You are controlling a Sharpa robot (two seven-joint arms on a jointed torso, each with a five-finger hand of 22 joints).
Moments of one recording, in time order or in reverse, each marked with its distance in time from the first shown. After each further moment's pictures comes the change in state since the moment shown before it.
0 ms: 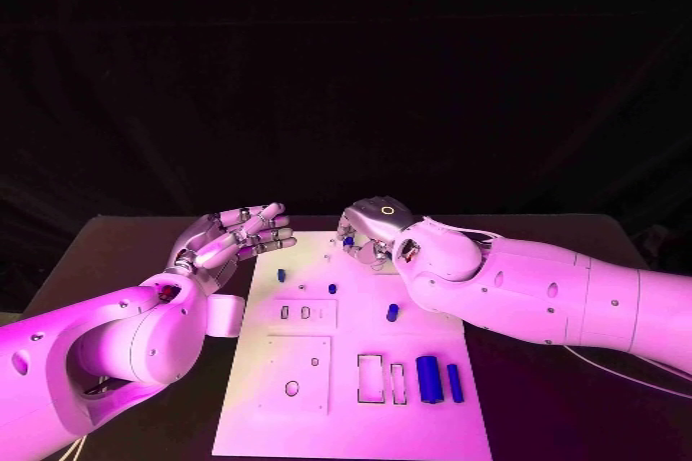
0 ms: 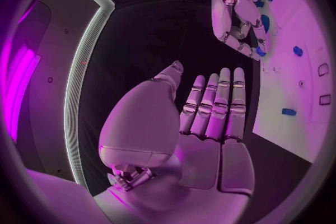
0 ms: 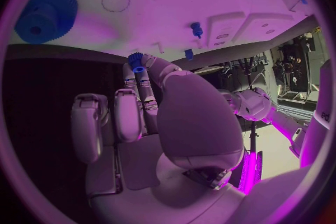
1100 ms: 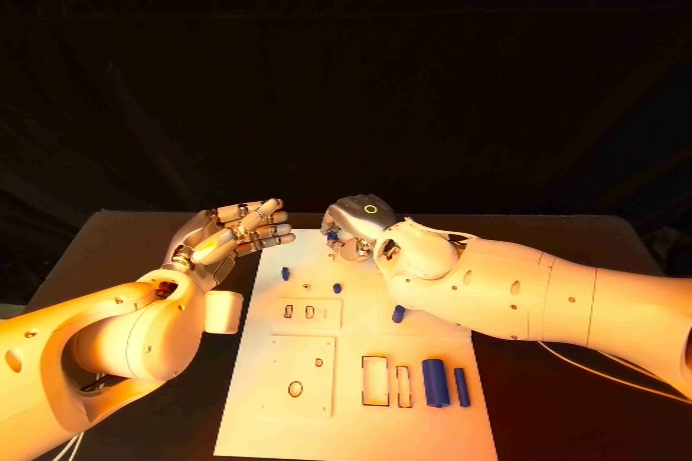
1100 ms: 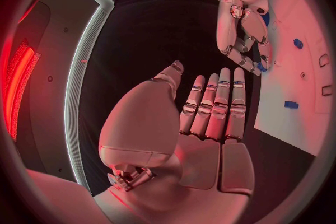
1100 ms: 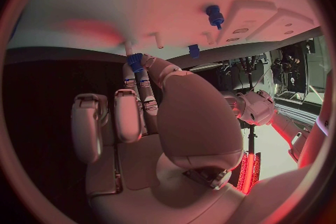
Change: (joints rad) left arm 0.021 0.000 0.000 0.001 0.000 0.002 -0.003; left_hand 0.000 0.000 0.001 -0.007 0.000 0.000 0.000 0.000 0.000 0.000 0.000 0.000 0.000 0.000 0.000 0.000 0.000 0.000 0.000 0.000 0.000 0.000; right arm -0.009 0.094 -0.001 -0.112 0.000 -0.069 0.031; right_hand 0.000 0.000 0.009 -0.009 -0.002 0.000 0.000 0.000 0.002 0.000 0.000 -0.005 0.000 0.000 0.000 0.004 0.003 0.000 0.000 0.000 0.000 0.000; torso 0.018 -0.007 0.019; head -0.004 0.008
